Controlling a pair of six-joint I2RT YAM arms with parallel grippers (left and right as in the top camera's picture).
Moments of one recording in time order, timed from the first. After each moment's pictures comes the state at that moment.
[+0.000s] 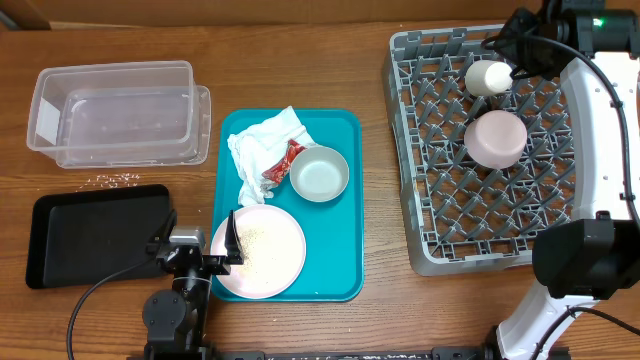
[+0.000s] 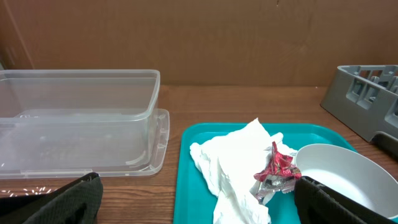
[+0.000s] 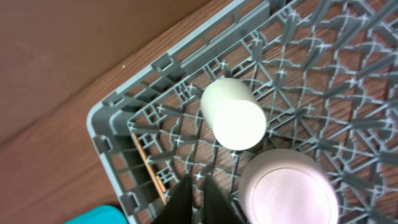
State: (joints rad) left arm 0.00 0.02 0.01 -0.07 0.03 -0.04; right arm -0.05 1.96 2.12 -1.12 0.03 0.51
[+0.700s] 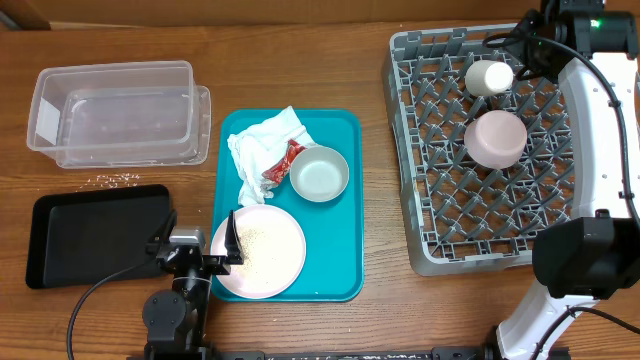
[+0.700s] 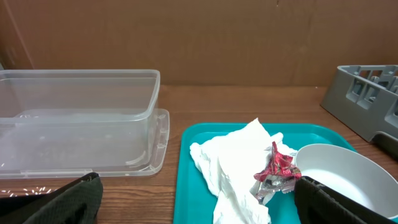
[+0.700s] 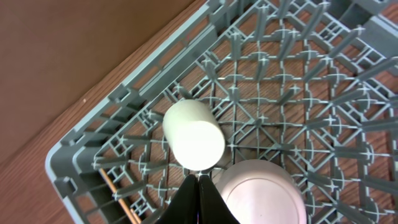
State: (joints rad) left arm 0.00 0.02 0.01 -0.07 0.03 -0.04; right arm -0.05 1.96 2.10 -1.11 0.21 0.62
